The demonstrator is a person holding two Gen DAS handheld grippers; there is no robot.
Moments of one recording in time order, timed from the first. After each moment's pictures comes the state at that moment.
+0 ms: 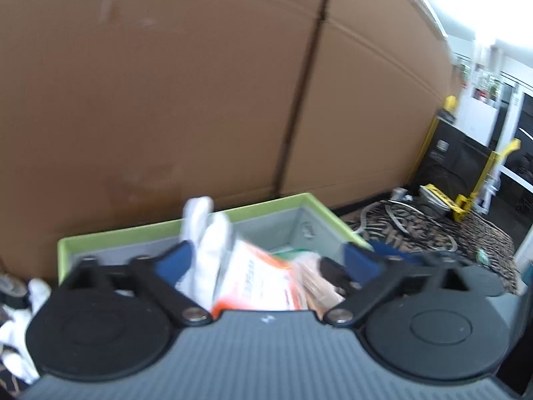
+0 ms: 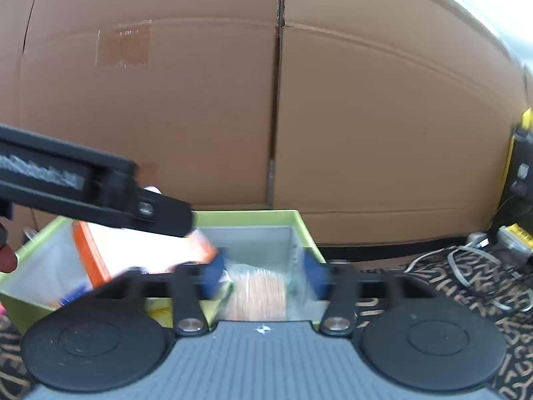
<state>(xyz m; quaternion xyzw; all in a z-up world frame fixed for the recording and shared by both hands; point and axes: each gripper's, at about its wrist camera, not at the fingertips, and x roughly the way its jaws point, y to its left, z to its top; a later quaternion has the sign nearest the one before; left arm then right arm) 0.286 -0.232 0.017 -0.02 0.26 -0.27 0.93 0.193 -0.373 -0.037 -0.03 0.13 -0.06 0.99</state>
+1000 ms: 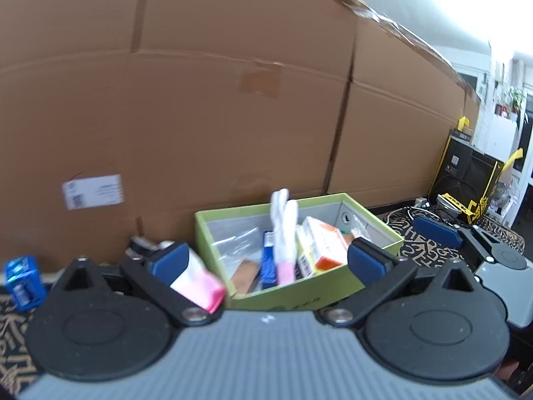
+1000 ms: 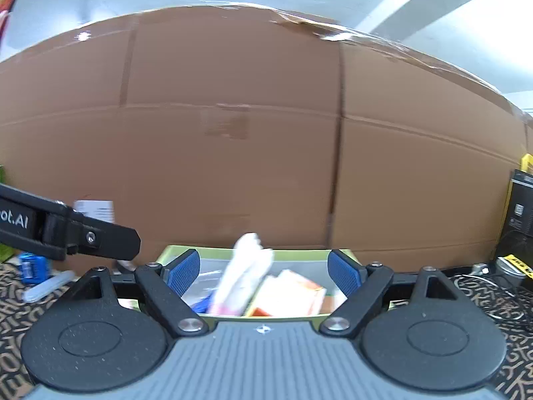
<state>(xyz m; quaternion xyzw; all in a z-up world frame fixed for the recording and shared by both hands) 0.151 -0.096 0.064 -0.02 0.22 -0.20 0.95 0.089 -0.287 0.004 -0.03 0.07 0.02 1.00</state>
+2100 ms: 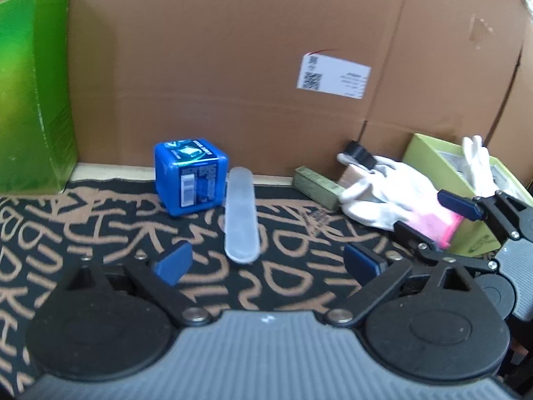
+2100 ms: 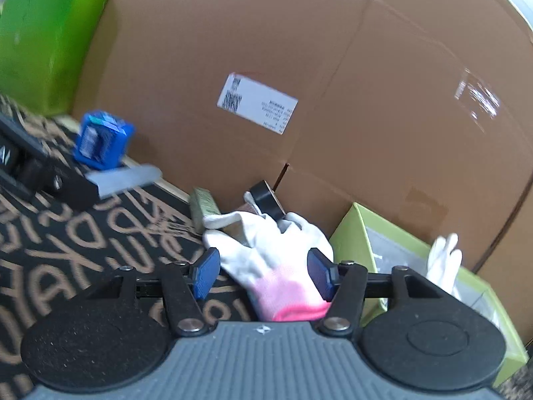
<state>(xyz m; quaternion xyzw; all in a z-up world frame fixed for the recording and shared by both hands) 0.202 0.100 -0.042 -0.07 0.33 -0.06 0.94 0.194 -0.092 -0.078 -0.27 0.16 0.09 0.94</state>
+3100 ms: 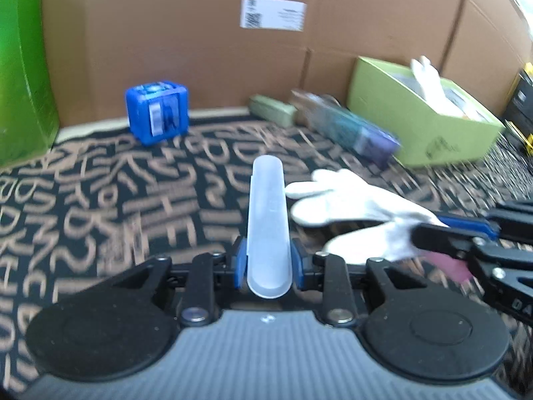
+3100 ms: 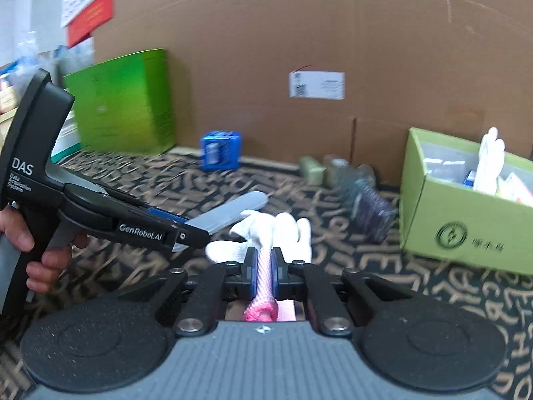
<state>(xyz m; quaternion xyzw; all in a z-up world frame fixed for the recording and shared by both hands) 0.126 0.071 -0.051 -0.01 0.39 -0.13 0.91 0.060 -0.139 -0.047 -0.07 0.26 0.27 0.93</state>
